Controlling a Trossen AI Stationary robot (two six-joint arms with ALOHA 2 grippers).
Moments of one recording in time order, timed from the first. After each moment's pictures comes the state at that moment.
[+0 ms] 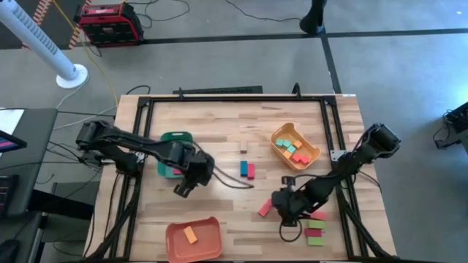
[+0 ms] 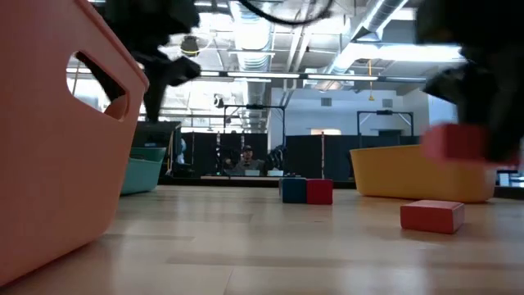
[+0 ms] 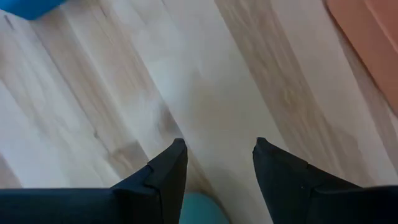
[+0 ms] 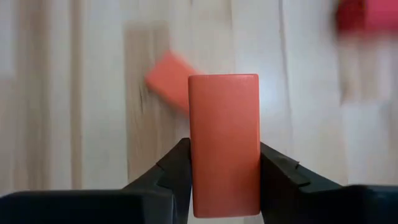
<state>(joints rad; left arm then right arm) -0.18 1.51 1.15 -0.90 0.04 0.31 0.60 1.59 0.97 -0.59 0.26 0.60</state>
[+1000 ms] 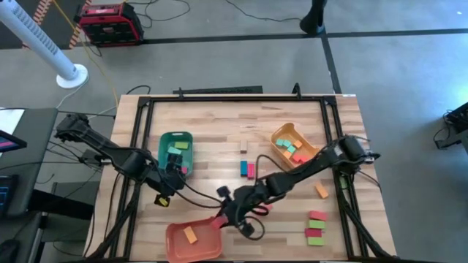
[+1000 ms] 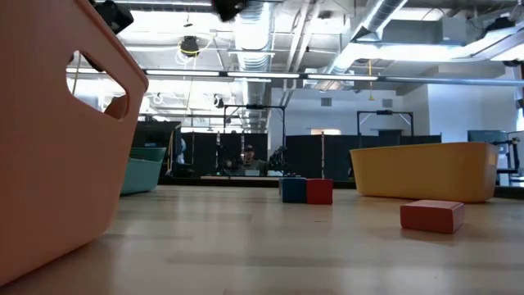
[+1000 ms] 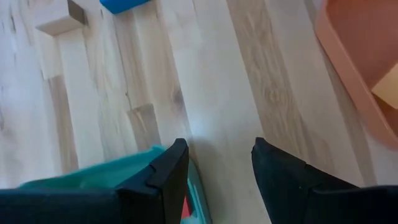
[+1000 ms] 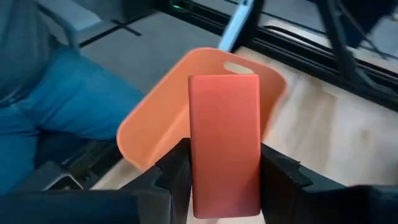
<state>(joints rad) -0.51 1.17 1.00 -0.92 -0.32 -0.16 0.38 1.97 1.43 0.08 -0.16 -0.18</state>
